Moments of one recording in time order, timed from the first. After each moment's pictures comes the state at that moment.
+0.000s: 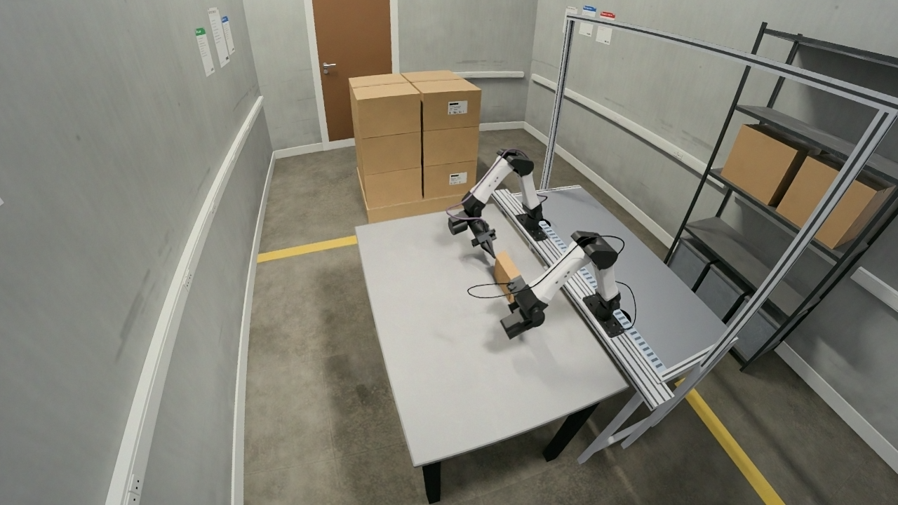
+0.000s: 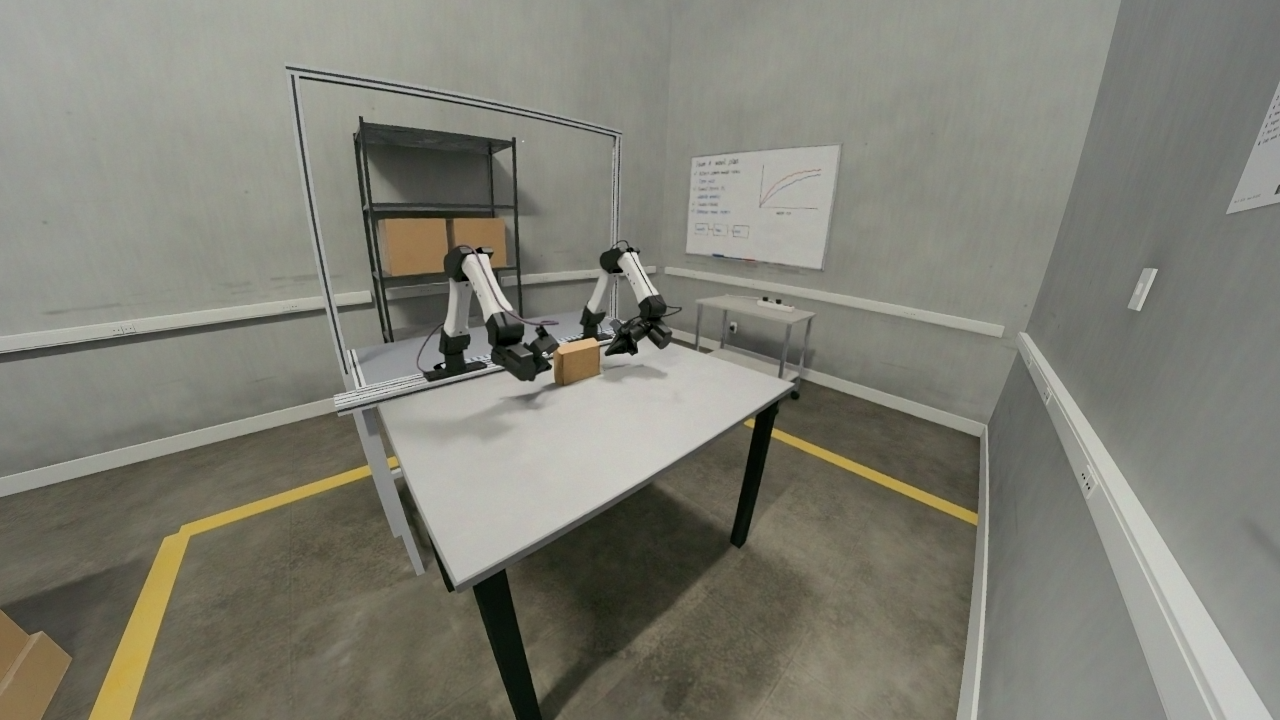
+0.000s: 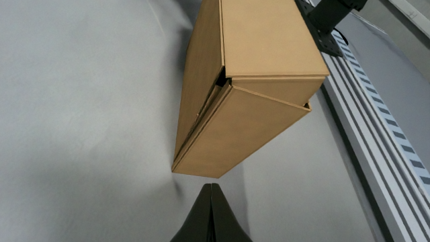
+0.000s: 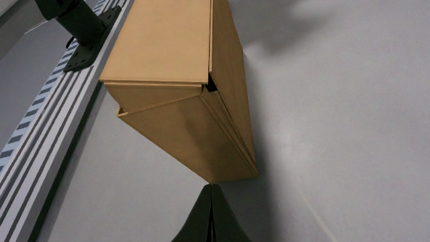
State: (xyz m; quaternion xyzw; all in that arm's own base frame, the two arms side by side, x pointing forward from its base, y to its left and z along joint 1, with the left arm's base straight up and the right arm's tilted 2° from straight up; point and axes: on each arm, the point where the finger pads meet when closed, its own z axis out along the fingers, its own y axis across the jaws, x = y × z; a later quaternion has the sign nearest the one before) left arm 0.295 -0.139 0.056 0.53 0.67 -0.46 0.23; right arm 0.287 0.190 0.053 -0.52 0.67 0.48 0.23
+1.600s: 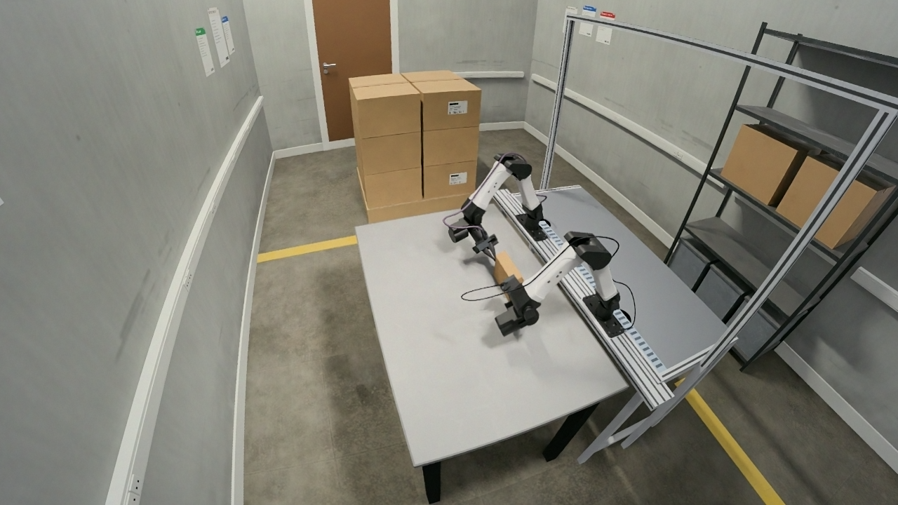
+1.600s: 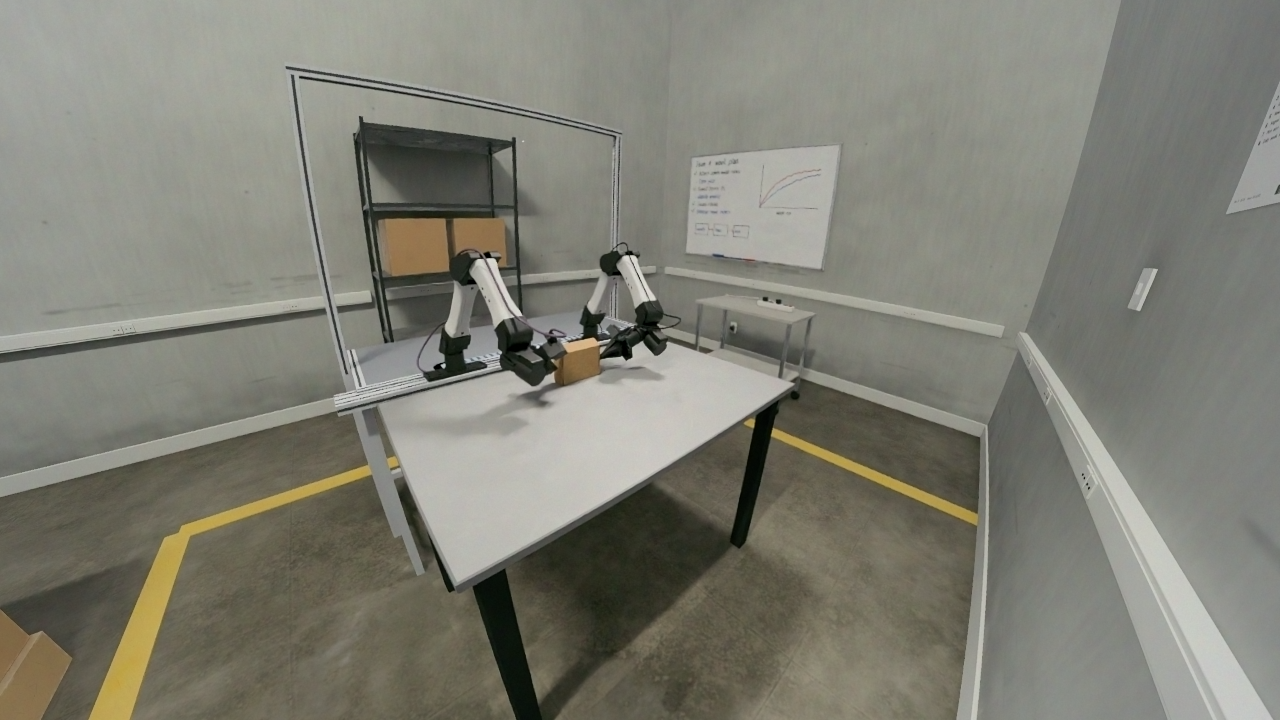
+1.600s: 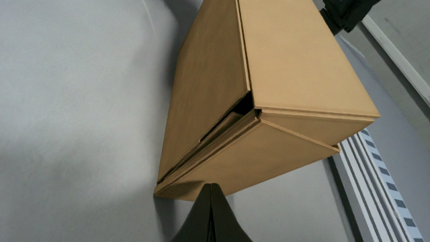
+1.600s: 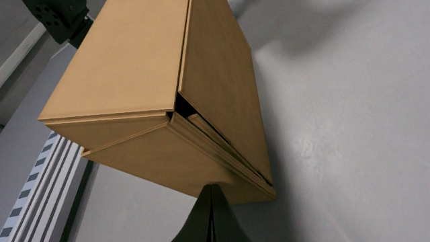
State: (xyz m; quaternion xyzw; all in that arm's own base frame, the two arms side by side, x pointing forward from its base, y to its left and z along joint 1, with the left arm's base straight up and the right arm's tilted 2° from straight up) left arm 0.291 -0.160 0.048 0.50 0.69 -0.50 0.19; right arm 0.283 0.210 0.043 -0.48 0.69 0.52 0.18
